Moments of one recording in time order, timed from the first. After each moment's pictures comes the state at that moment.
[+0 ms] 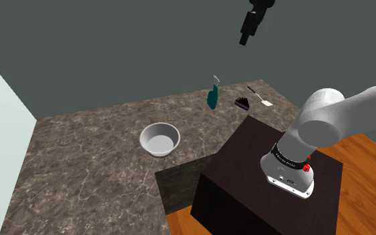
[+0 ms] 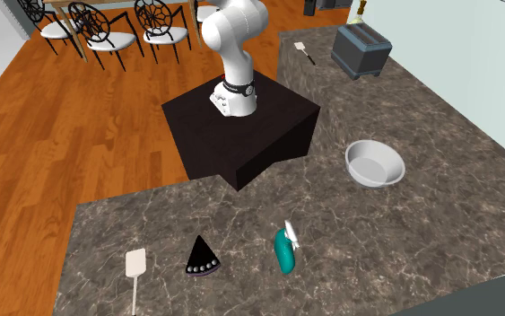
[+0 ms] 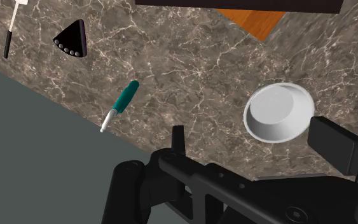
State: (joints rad) arm 0.01 -0.78 -0.05 -2.29 -0.12 1.62 -0.14
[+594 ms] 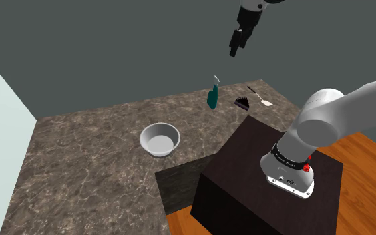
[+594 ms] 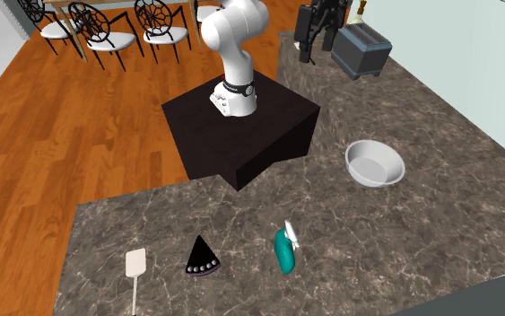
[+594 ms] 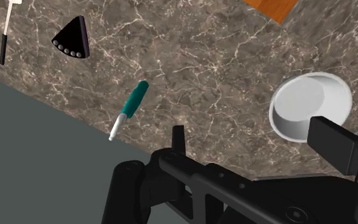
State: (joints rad) arm -0.03 -0.67 -0.12 -2.39 -0.16 1.83 -0.14
